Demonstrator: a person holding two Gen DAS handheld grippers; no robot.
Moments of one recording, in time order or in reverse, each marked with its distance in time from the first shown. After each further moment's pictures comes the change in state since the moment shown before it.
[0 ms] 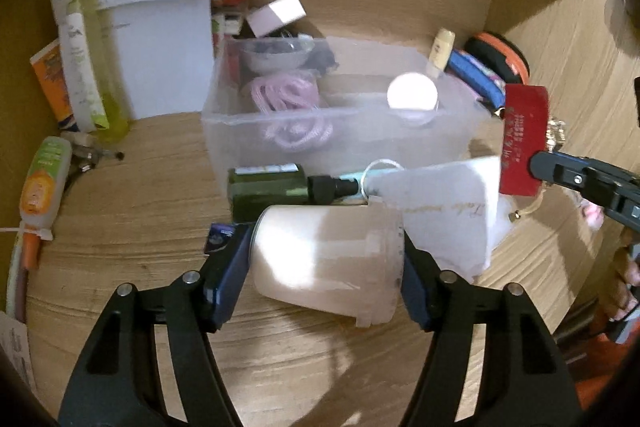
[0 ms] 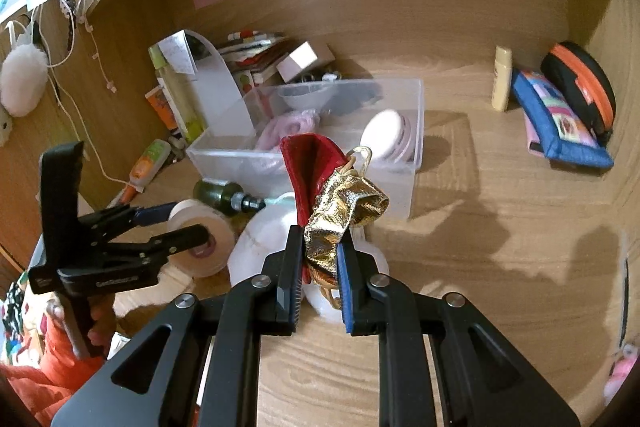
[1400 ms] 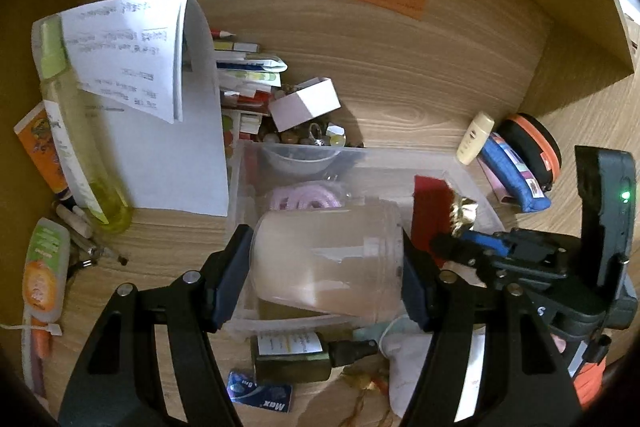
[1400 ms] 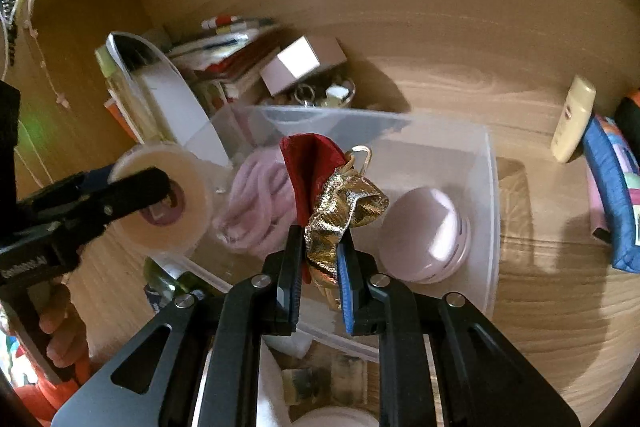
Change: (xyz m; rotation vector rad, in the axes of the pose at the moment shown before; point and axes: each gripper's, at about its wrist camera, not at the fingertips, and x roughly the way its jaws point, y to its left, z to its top) left arm 0.035 0.024 0.102 -0.101 -0.092 0.034; right arm 0.115 -0.005 0.081 -0.035 0.110 0.015
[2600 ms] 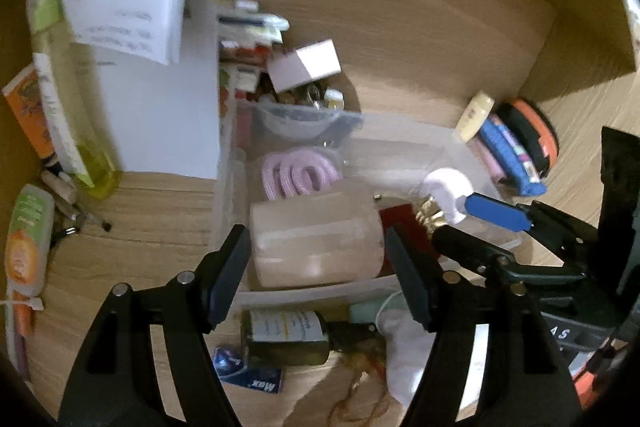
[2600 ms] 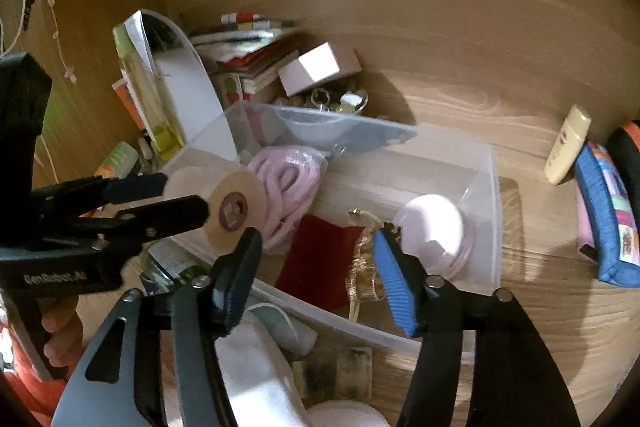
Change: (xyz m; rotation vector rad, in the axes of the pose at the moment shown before) left arm 0.000 0.007 -0.012 -0.041 0.063 -0.028; right arm -0.015 0.023 -0.005 -0.090 -0.056 -0.049
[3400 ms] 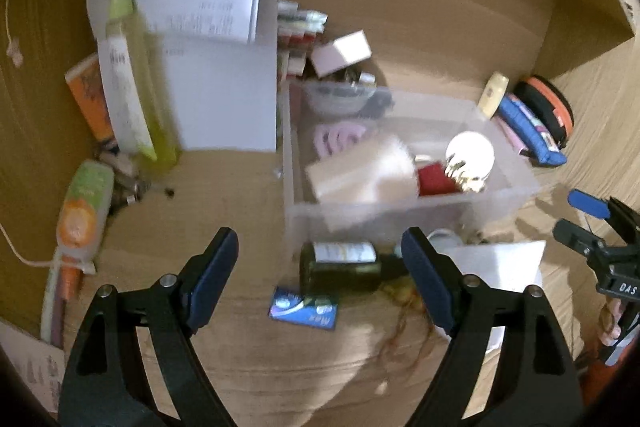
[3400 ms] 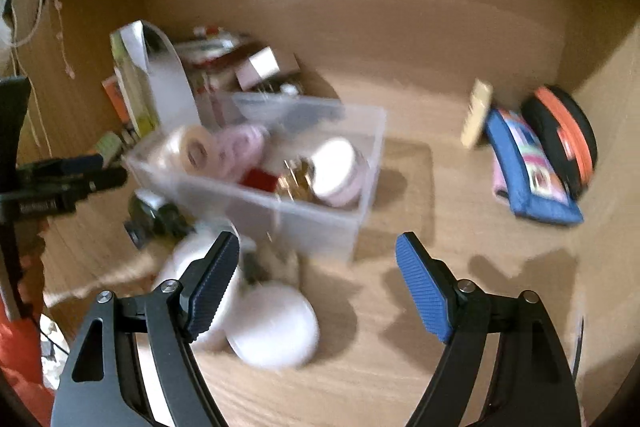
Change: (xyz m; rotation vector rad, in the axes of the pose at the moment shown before) left arm -0.030 0.015 -0.043 0.038 0.017 0.131; right arm -0.074 -0.032 -0.064 0.026 -0.025 -0.137
